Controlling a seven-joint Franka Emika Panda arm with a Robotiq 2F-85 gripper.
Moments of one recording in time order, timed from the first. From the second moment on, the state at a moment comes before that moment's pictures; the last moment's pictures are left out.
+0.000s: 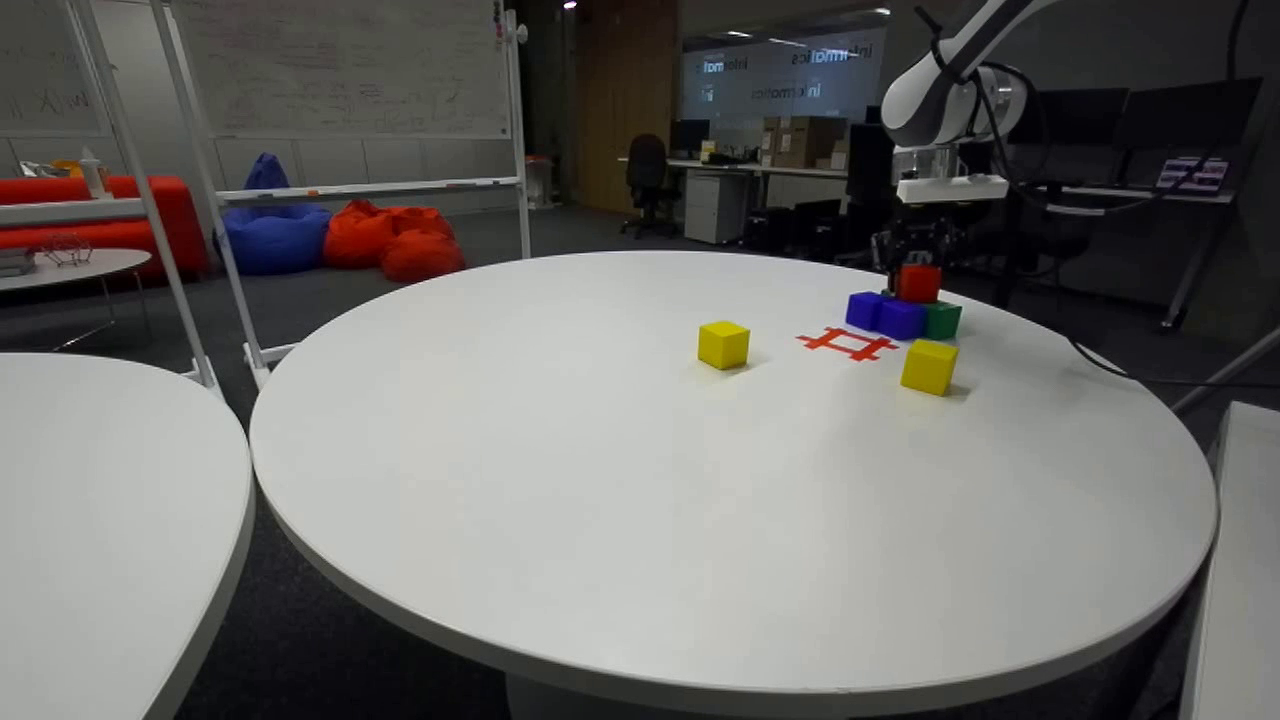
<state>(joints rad) -0.22 0.55 -0.23 -1.87 0.12 2.28 0.34</state>
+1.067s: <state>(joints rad) -0.22 0.45 -0.25 -2.00 0.11 2.44 0.34</state>
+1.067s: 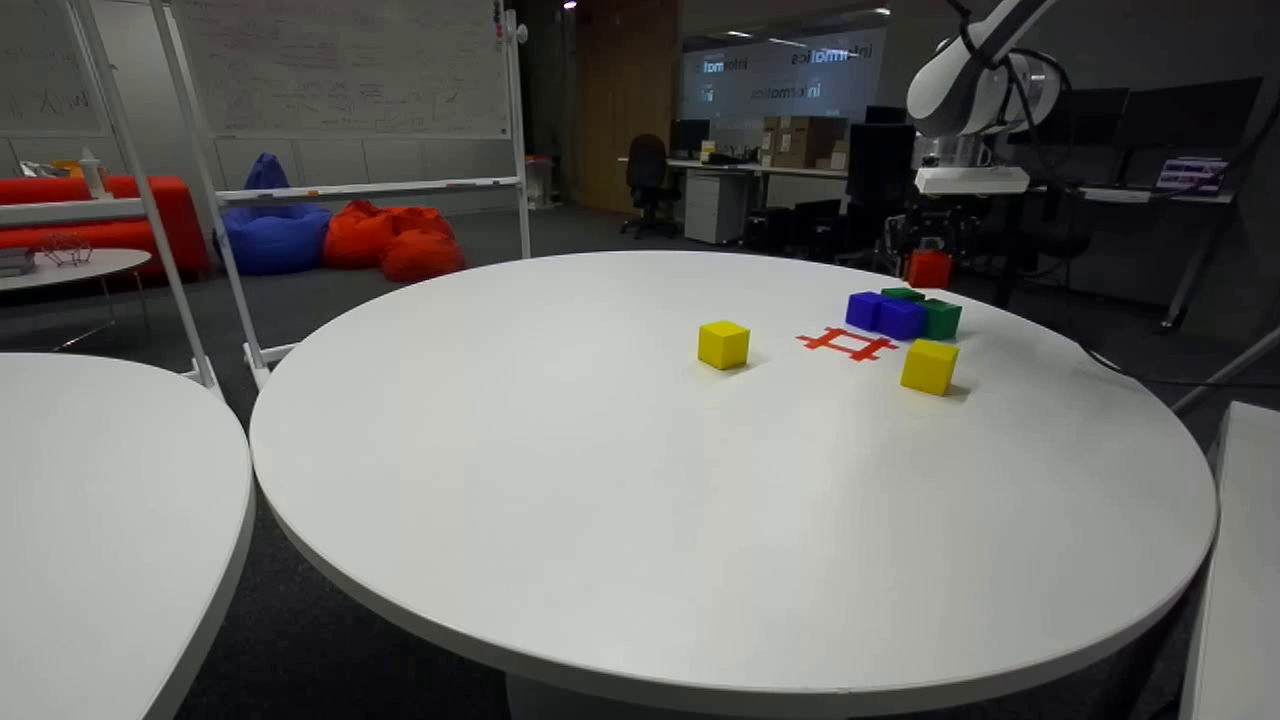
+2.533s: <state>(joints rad) -0.14 0.31 -0.28 -2.14 -0.10 2.48 0.38</state>
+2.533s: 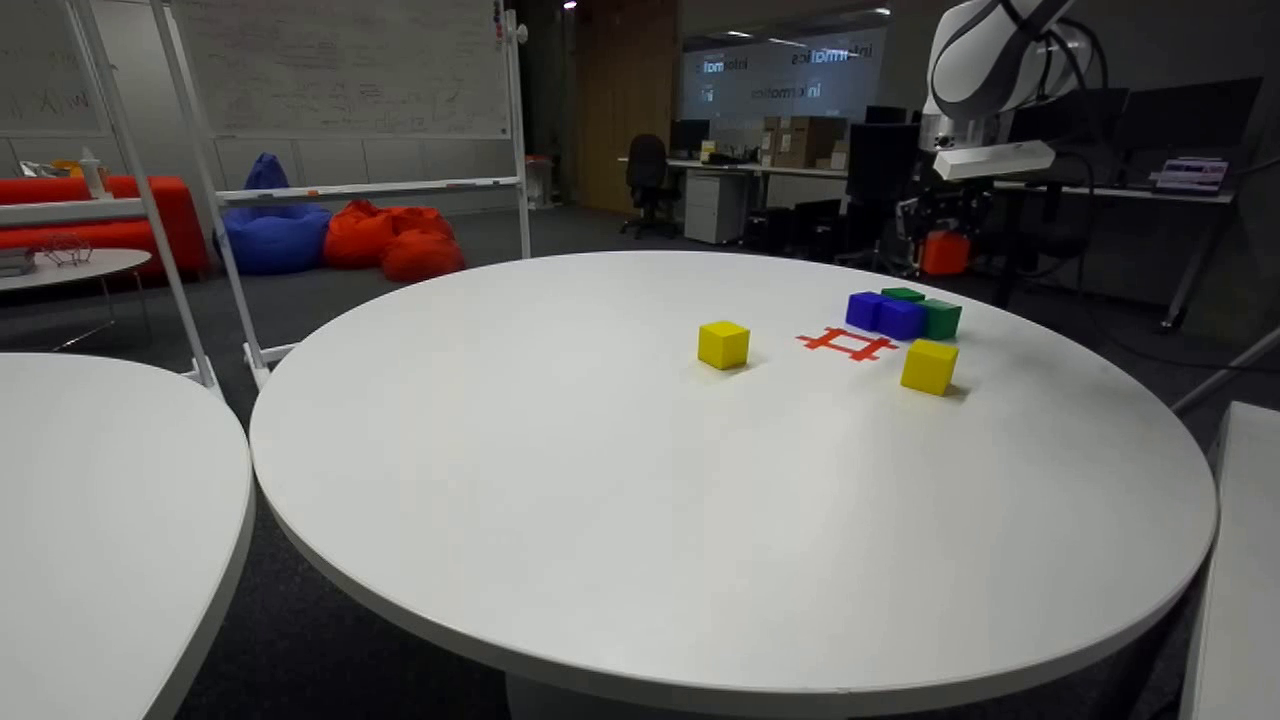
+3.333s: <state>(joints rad) -0.05 0.37 -0.27 -2.10 -0.21 2.48 0.38</state>
